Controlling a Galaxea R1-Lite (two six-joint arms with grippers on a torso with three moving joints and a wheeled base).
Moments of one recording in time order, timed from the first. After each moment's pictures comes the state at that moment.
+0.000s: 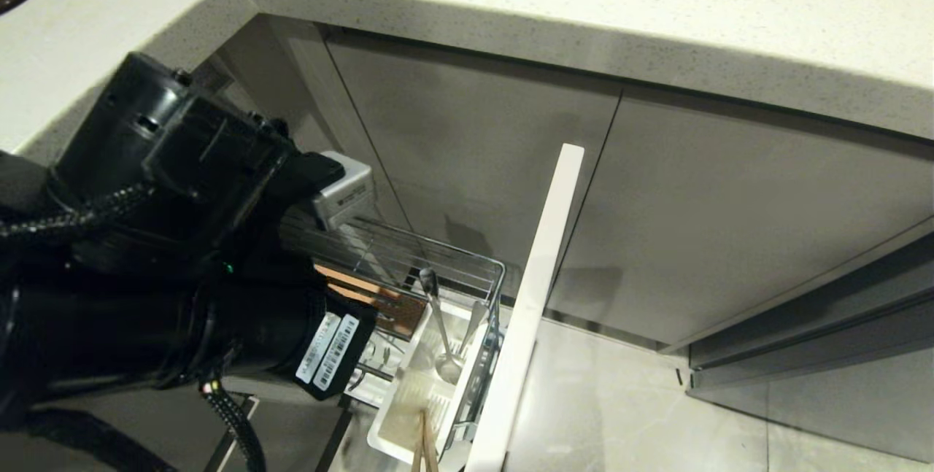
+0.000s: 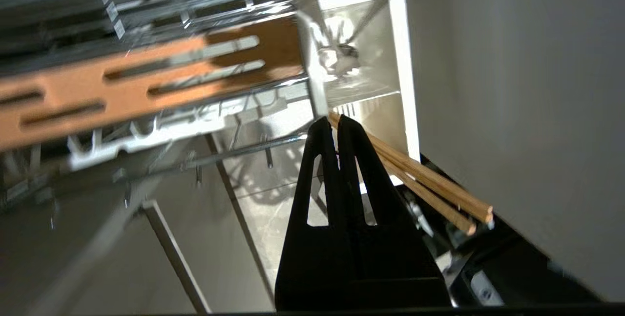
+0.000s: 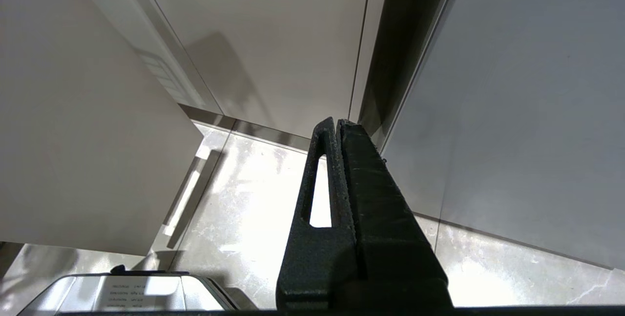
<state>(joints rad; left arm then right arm) -0.91 1.42 -1.23 0.59 0.40 -0.09 0.00 0.00 0.00 -0.08 0.00 0.02</state>
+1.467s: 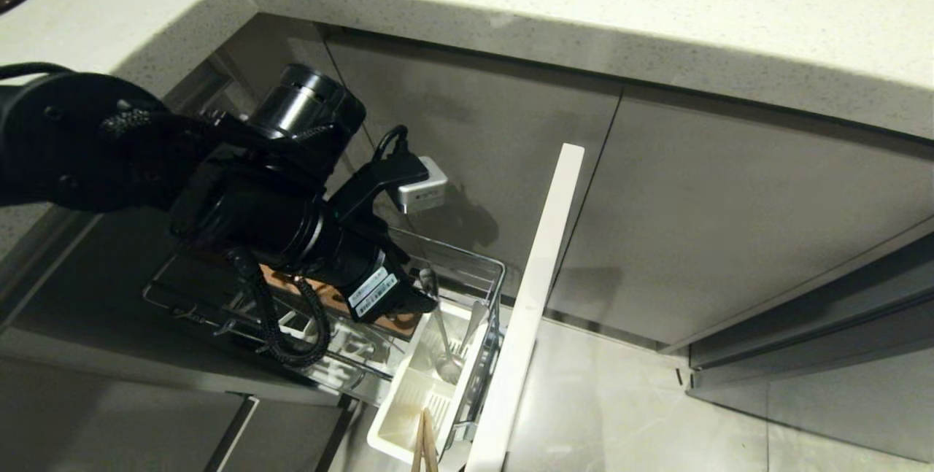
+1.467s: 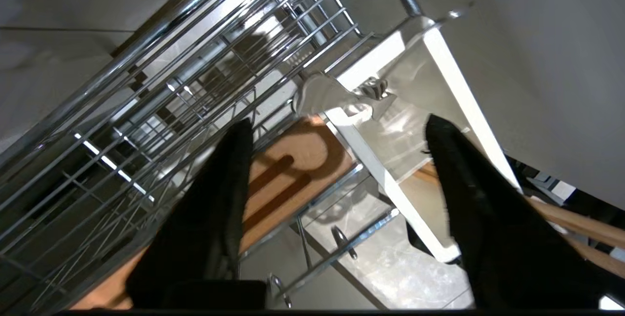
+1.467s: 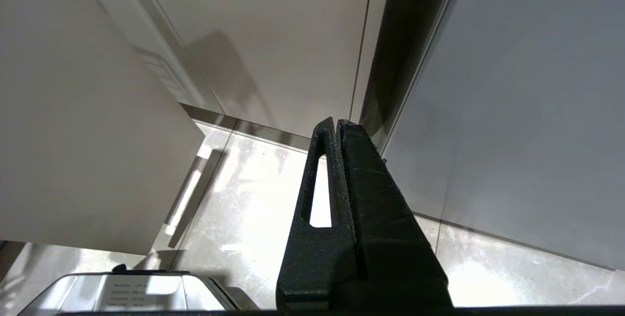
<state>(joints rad) -0.61 1.69 -1.46 0.62 -0.03 0.51 0.00 0.00 0.00 -0.08 0.00 0.02</state>
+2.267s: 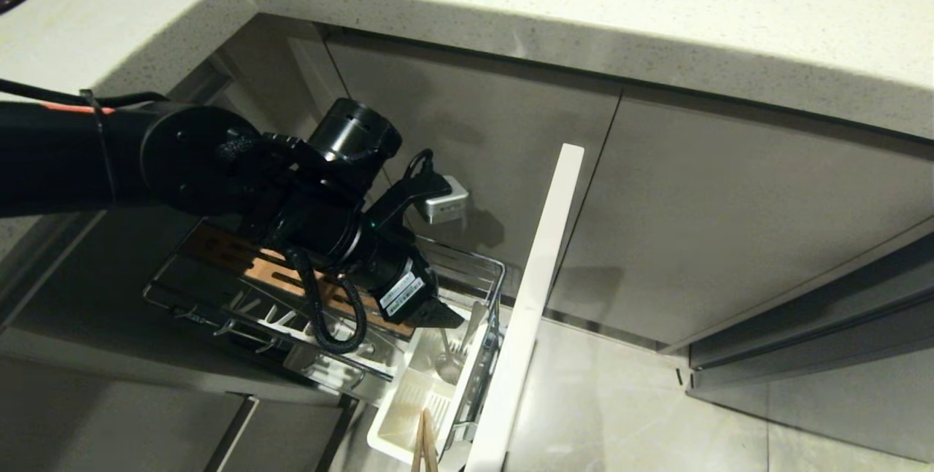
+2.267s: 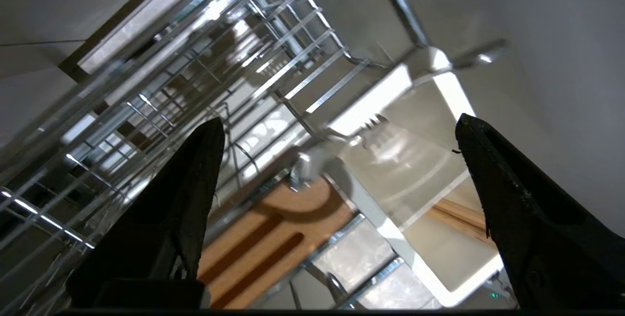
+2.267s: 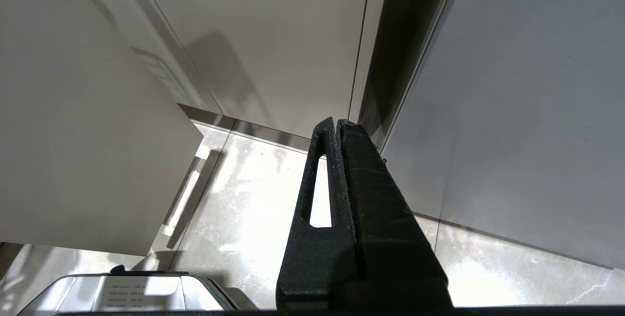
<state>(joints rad) -0.58 1.81 -1.50 0.60 -0.13 0.51 0.00 0.00 0.00 -0.08 0.00 0.02</state>
